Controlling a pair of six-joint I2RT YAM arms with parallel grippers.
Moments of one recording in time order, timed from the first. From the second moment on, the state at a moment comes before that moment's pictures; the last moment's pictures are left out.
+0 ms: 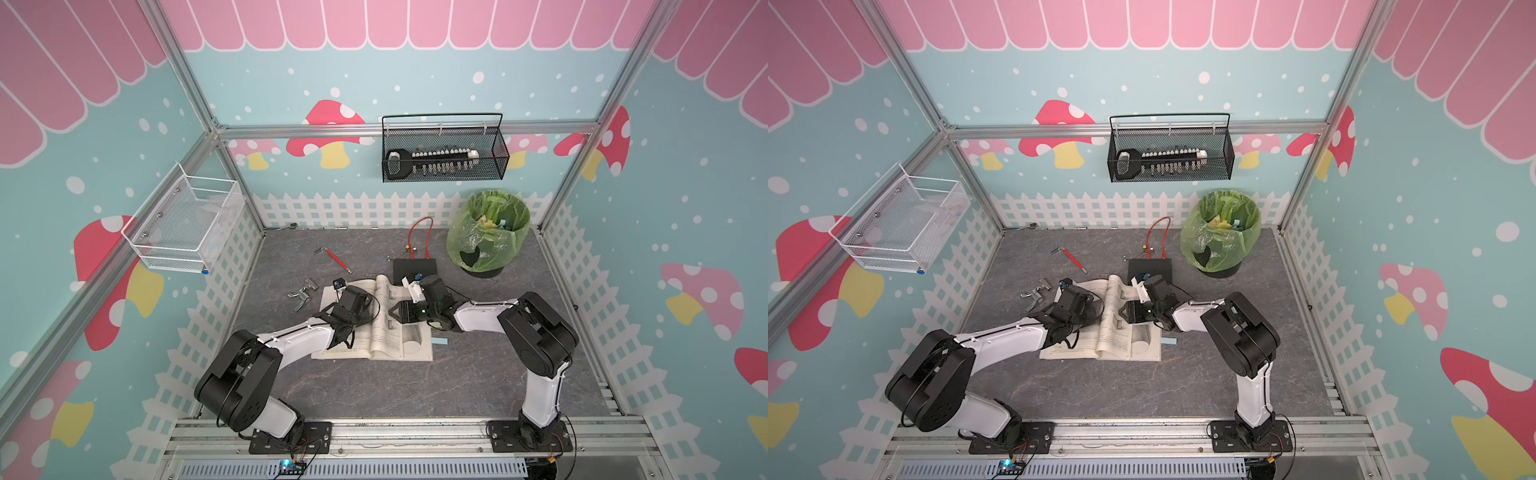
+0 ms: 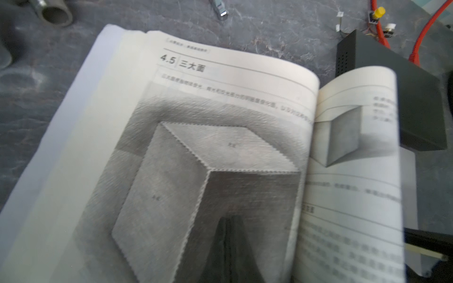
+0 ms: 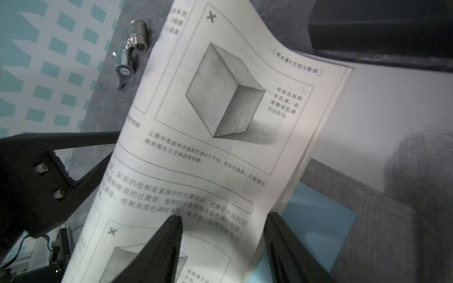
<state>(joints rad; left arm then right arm) -0.51 1.51 0.73 -0.09 -0.25 -0.74 0.64 1.92 0.97 0.25 -0.41 0.51</state>
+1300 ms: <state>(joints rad) -0.56 0.94 0.64 -0.32 -0.04 -0.72 0.66 2.01 0.96 0.47 -0.59 0.57</state>
